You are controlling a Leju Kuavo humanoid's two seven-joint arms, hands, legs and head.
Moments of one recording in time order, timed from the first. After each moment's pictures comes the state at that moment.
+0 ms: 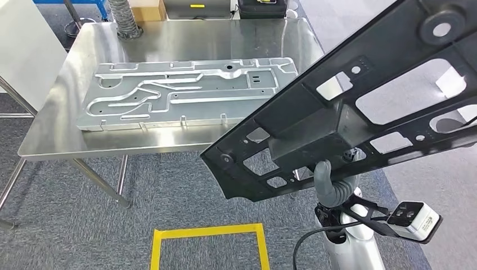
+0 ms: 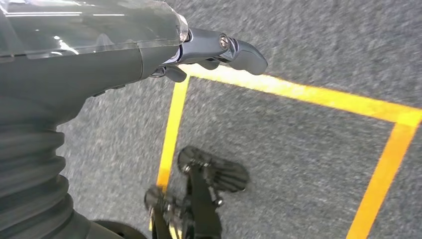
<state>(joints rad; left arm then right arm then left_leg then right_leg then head) -0.08 -0.06 1.27 -0.21 -0.91 -0.02 -0.27 -0.18 -0.01 0.14 -1.87 -0.09 0.43 -0.68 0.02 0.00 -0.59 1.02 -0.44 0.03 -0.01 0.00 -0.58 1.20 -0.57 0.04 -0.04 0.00</state>
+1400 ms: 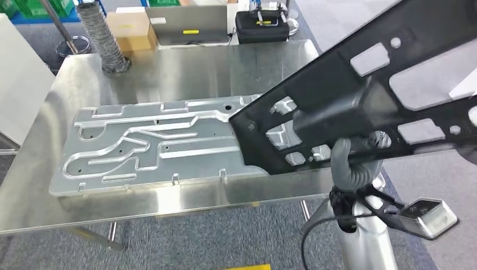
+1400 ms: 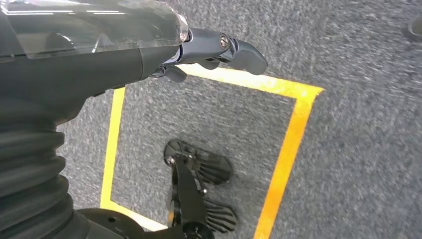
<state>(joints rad) -0.09 -0.06 1.28 -0.21 -0.91 -0.02 -0.28 -0.27 -0.04 0.06 -1.87 0.03 0.23 -0.68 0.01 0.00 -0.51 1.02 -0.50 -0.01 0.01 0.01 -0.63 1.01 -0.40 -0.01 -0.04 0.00</state>
